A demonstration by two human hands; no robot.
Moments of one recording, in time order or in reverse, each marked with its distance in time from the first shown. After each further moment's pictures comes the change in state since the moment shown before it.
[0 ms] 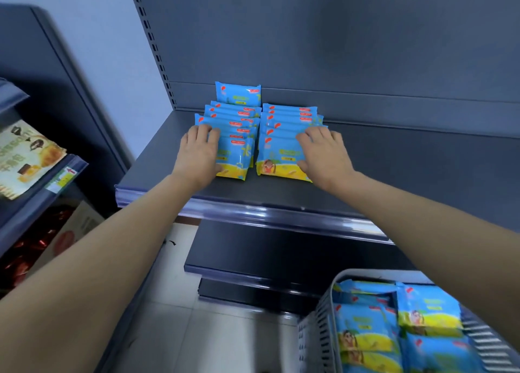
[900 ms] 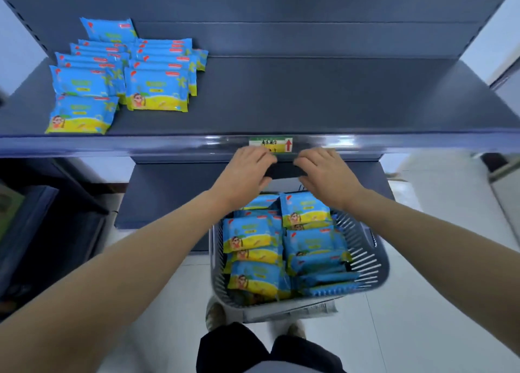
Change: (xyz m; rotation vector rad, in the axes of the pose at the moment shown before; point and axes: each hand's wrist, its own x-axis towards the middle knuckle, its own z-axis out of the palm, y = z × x) left_hand -0.128 0.338 0.003 -0.373 -0.018 0.559; right_hand -0.297 0.166 0.005 0.080 -0.130 -0.096
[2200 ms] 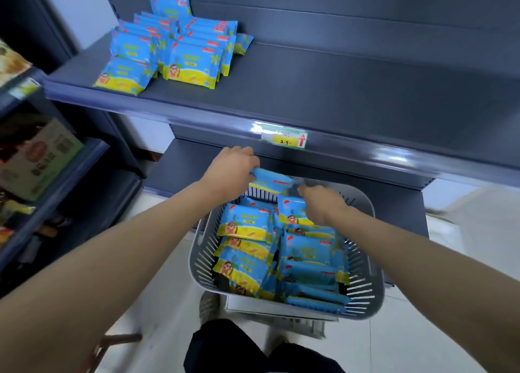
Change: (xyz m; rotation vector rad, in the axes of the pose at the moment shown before) left_hand -0.017 0.017 0.007 0.151 -0.177 -0.435; right_hand 0.003 0.007 0.074 0.131 -0.497 0.063
